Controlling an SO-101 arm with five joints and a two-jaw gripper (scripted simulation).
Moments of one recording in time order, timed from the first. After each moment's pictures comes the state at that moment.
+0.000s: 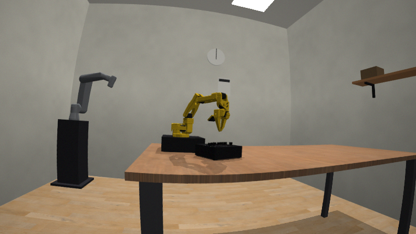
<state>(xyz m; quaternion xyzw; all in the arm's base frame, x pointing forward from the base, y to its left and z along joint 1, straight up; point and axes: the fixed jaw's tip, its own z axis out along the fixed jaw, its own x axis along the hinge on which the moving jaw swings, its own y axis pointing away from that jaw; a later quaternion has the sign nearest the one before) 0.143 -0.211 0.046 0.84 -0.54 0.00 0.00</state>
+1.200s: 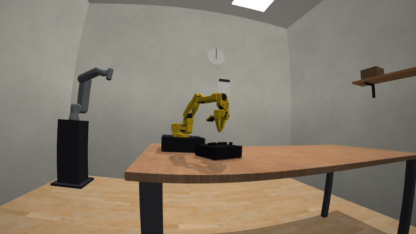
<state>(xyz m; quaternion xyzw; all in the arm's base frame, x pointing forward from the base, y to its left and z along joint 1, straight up) 0.142 -0.210 0.043 0.87 -0.50 0.00 0.00</state>
